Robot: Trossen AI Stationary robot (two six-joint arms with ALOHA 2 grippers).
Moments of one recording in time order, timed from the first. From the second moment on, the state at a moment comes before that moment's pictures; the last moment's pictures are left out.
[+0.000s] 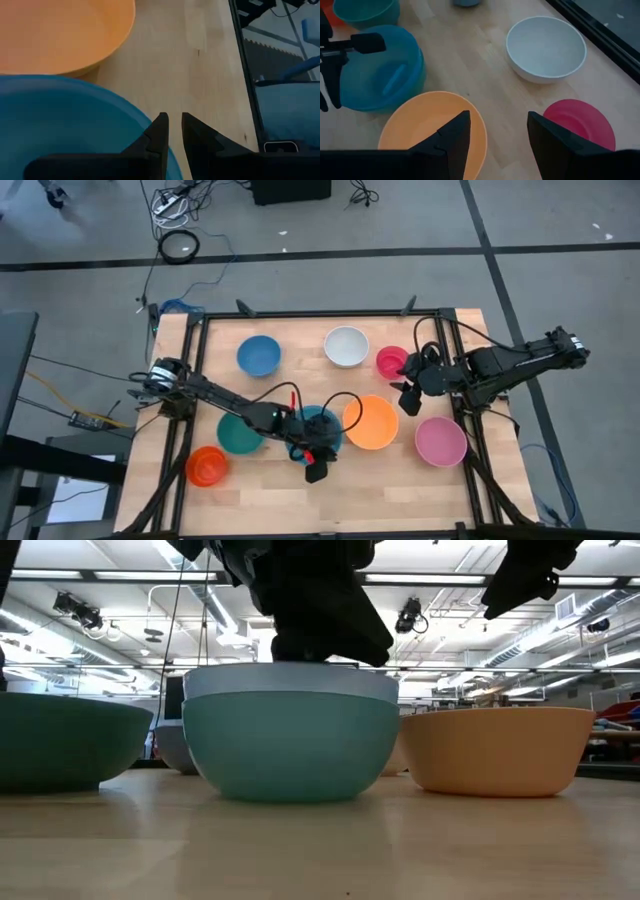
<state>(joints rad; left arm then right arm) -0.29 1.85 1.24 -0.11 0.05 -0.48 0.26 0.96 0.97 -0.89 0.50 0.61</state>
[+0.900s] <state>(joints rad) -0.43 1.44 1.60 -1.18 -0.39 -0.59 0.46 1.26 0.97 -0.93 0.06 0.57</state>
